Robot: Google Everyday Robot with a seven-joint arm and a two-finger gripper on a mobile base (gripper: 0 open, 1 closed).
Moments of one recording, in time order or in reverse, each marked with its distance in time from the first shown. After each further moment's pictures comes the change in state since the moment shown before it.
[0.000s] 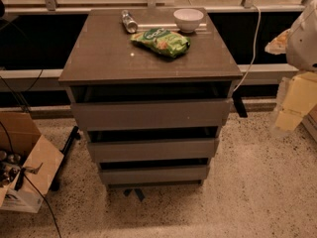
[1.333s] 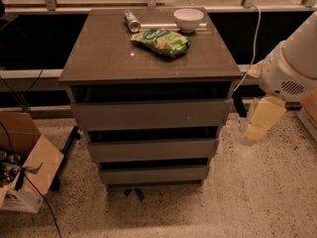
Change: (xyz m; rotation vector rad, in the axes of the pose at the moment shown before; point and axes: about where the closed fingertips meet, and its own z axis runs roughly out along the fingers) arm 0.000 -0.011 0.079 -0.024 -0.076 0.091
